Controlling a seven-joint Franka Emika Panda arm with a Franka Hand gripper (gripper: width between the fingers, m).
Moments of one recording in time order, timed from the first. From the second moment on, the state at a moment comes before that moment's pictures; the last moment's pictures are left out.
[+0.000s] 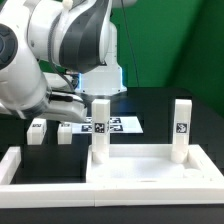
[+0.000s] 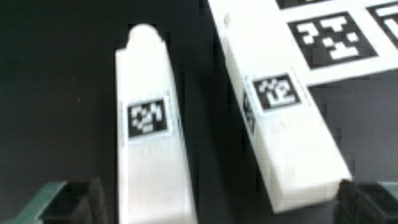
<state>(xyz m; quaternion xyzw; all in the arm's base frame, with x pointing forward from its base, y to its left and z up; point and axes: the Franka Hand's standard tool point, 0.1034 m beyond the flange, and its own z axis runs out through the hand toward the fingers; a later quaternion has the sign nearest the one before) 0.439 -0.167 0.058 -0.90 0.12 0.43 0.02</state>
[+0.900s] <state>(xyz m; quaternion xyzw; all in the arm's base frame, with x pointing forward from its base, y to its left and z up) 0.434 -0.143 0.069 -0.92 0.10 0.39 0.03</state>
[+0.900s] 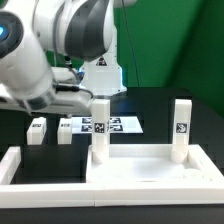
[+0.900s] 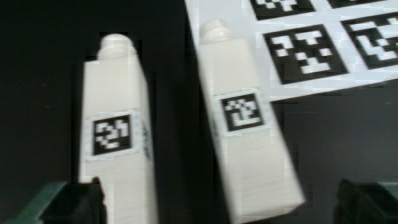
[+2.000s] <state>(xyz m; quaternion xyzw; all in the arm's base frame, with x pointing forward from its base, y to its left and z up) 0.428 -0.133 0.064 -0.92 0.11 0.38 0.04</state>
